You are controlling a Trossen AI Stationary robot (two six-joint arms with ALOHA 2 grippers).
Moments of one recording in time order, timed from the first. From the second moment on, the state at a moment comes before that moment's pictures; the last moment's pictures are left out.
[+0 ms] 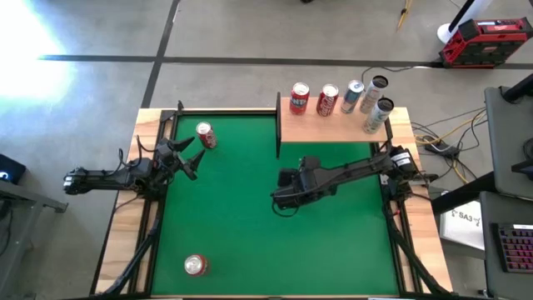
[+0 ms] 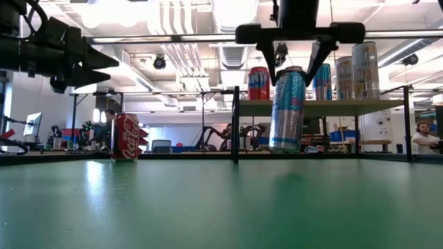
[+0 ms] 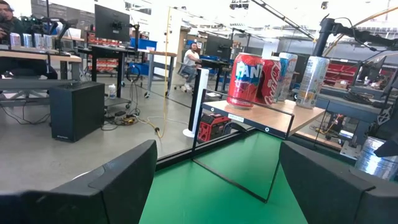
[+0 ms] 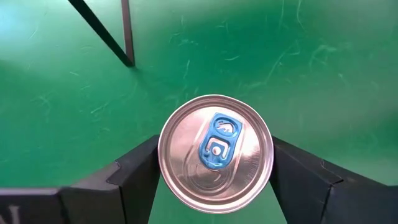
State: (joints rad) left arm -0.02 0.03 0.03 0.11 -0.75 -0.09; right arm 0.20 1.94 1.74 -1.49 0.52 2.00
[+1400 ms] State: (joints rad) left arm -0.02 0.03 0.03 0.11 -0.75 -0.09; right arm 0.19 1.95 1.64 -1.56 0.39 2.10
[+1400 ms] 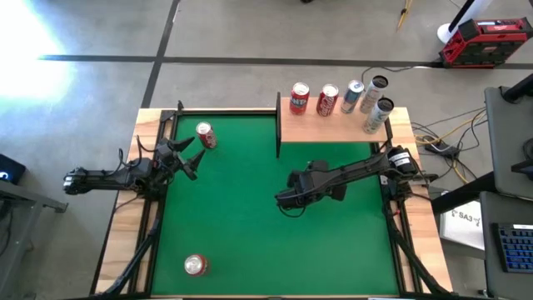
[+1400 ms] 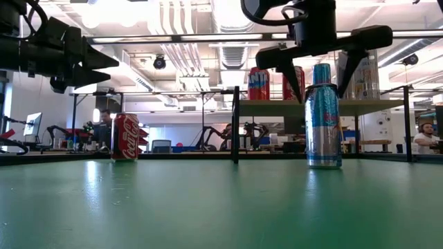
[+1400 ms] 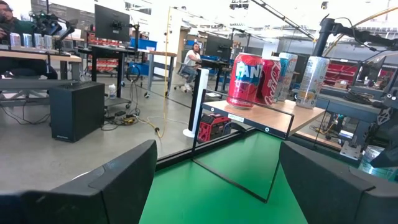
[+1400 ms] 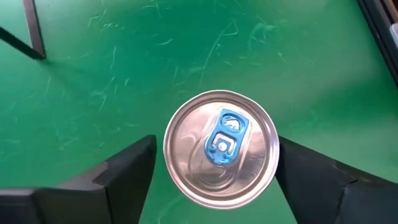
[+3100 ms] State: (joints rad) left arm -0.02 0.03 0.03 0.11 -0.75 -0.09; right arm 0.28 1.94 1.63 -1.51 0.42 1.70
